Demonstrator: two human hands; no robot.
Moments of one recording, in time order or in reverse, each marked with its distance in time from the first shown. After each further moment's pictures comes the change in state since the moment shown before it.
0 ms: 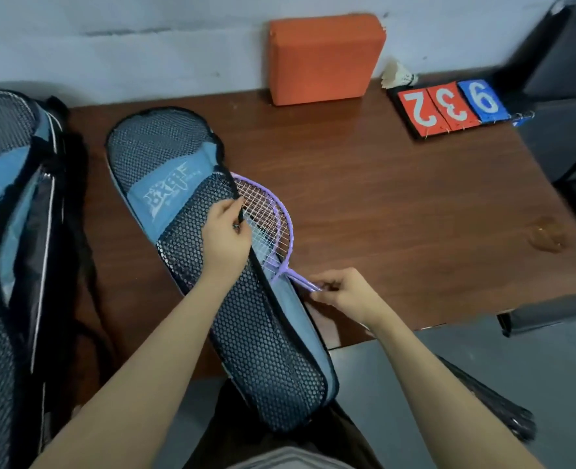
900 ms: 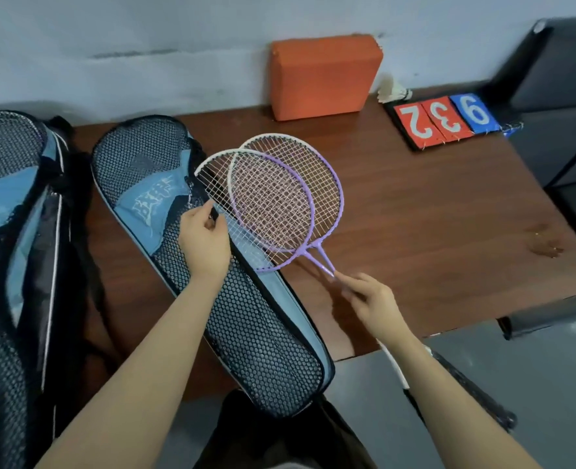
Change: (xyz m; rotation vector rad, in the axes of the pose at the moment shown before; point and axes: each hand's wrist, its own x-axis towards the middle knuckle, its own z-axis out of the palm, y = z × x) left_hand 0.023 -0.007 -0.031 -0.123 0.208 -0.240; right_hand -0.005 0.029 -0.002 -0.356 0.408 -0.220
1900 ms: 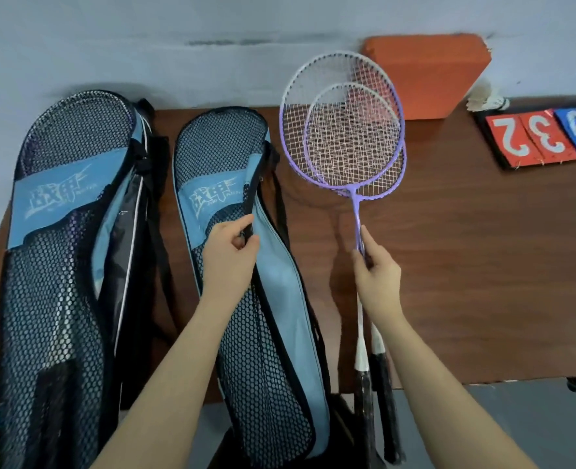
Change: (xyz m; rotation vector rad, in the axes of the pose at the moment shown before) left_hand 0.015 -0.034 -0.072 0.010 -0.103 -0.018; right_hand 0.079 -0.084 0.081 0.187 0.249 0.068
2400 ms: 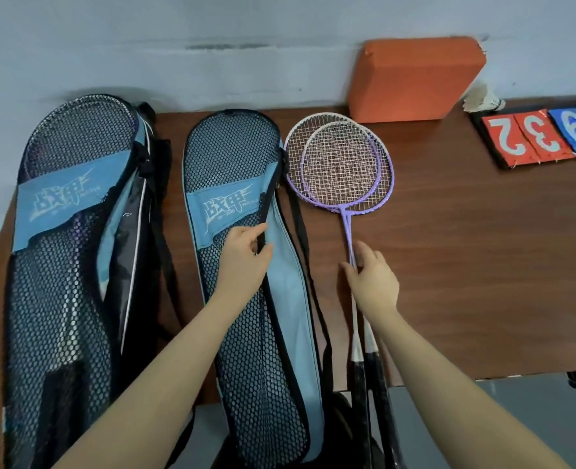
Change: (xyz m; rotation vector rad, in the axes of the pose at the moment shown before) left_hand 0.004 -0.017 0.012 0.092 -0.130 0.098; right_hand 0.000 0.014 0.012 -0.505 -0.180 0.141
